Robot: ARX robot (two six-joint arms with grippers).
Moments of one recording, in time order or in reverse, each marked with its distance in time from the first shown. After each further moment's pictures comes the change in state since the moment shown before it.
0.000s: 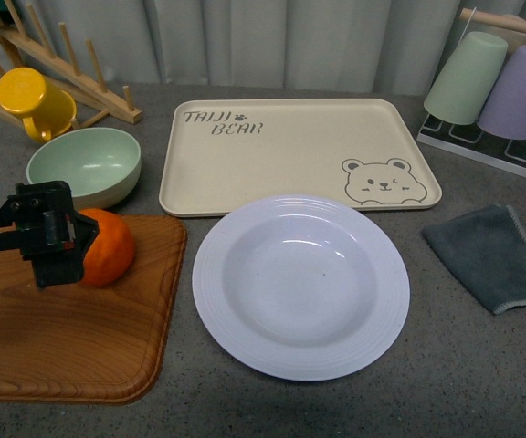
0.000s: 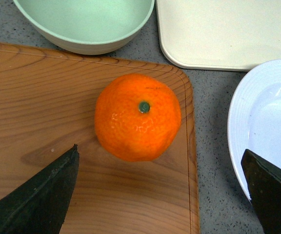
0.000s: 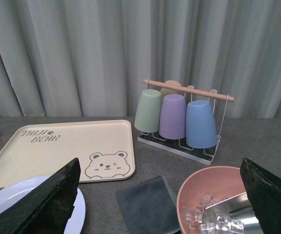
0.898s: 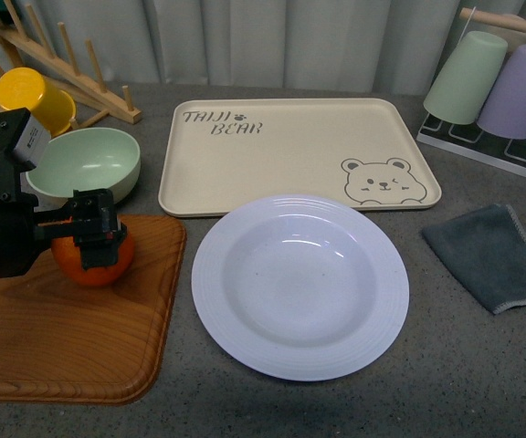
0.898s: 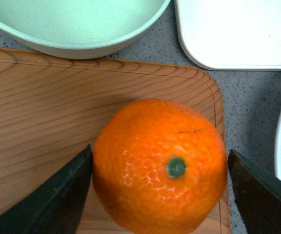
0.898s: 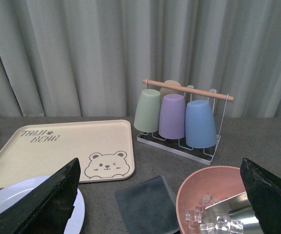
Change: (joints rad) left arm 0.053 0.317 0.220 0.001 0.075 0.052; right arm 0.000 0.000 0.000 0.000 0.000 0.000
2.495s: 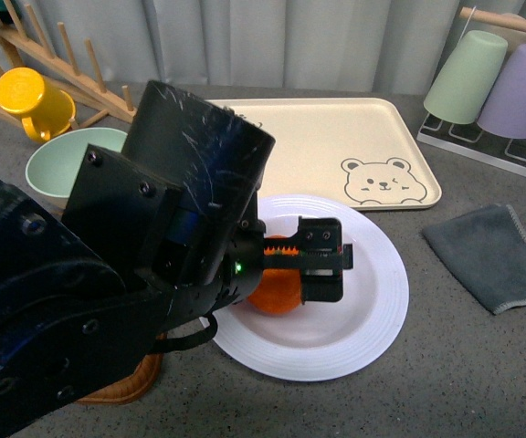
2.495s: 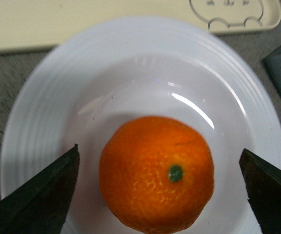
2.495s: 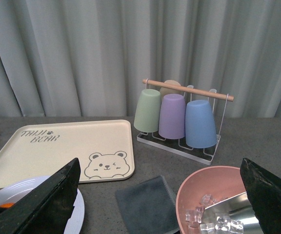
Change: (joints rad) left arm -0.489 0.091 0.173 0.004 -0.185 -0.262; right arm 0.000 0.000 0.000 0.000 0.000 0.000
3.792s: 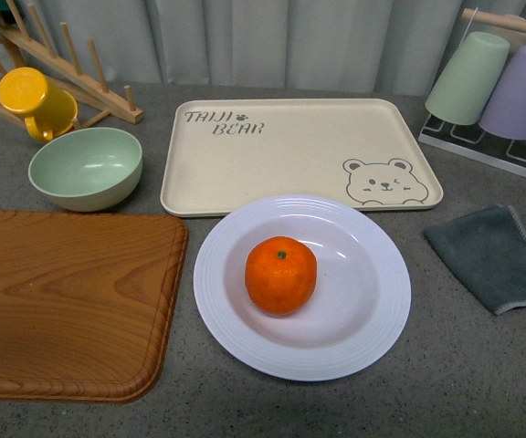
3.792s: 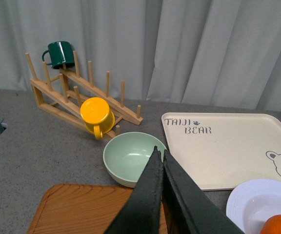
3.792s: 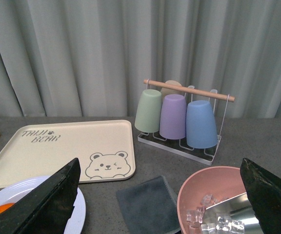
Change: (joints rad) left arm 0.446 -1.089 -0.740 0.306 -0.073 0.429; right arm 0.000 0.000 0.000 0.000 0.000 0.000
